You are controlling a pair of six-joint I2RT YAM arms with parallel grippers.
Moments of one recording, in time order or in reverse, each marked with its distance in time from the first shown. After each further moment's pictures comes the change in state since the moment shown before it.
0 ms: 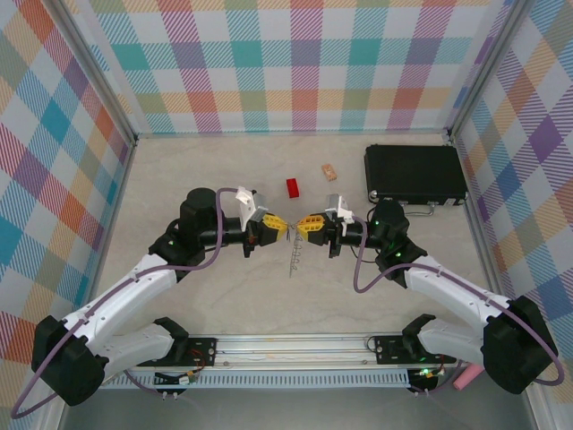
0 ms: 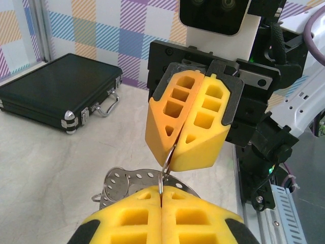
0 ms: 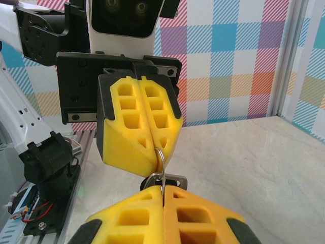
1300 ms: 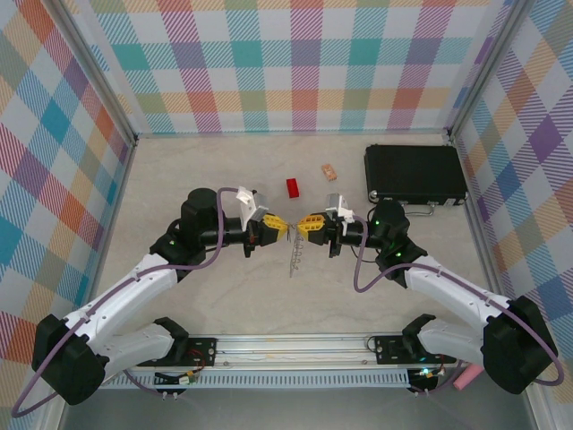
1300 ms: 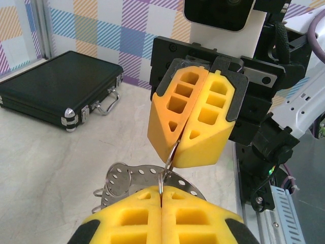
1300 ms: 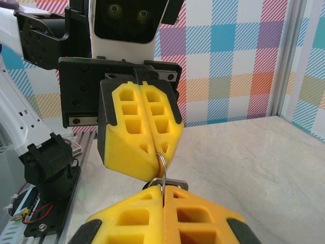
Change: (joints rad) left arm 0.000 0.004 -0.005 0.011 -0.004 -0.014; right arm 0.000 0.000 0.000 0.004 0.000 0.011
